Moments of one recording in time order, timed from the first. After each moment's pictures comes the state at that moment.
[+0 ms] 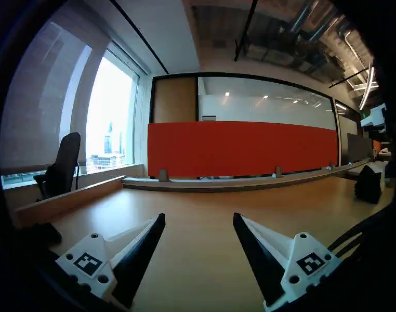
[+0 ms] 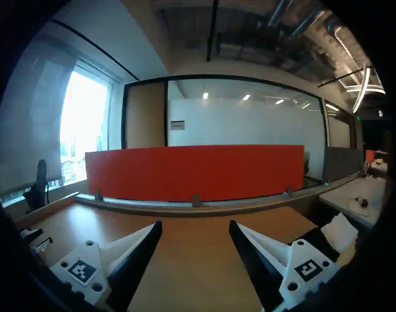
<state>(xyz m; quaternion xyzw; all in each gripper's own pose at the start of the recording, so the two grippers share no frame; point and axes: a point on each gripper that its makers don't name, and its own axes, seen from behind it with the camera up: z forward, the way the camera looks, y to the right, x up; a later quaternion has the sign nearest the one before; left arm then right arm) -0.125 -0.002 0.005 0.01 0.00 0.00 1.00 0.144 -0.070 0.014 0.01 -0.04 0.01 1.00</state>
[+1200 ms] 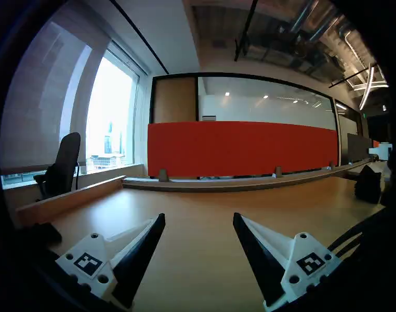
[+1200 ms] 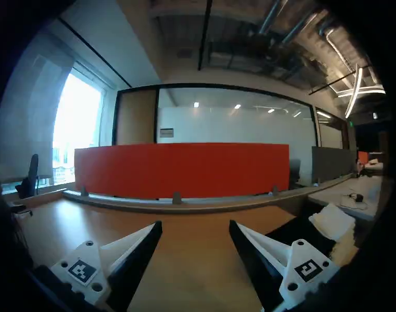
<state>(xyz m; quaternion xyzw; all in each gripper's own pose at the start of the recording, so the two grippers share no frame) -0.124 0.000 0.003 0.01 0.00 0.00 1.00 0.071 -0.002 0.005 -0.02 0.00 0.01 1.00</state>
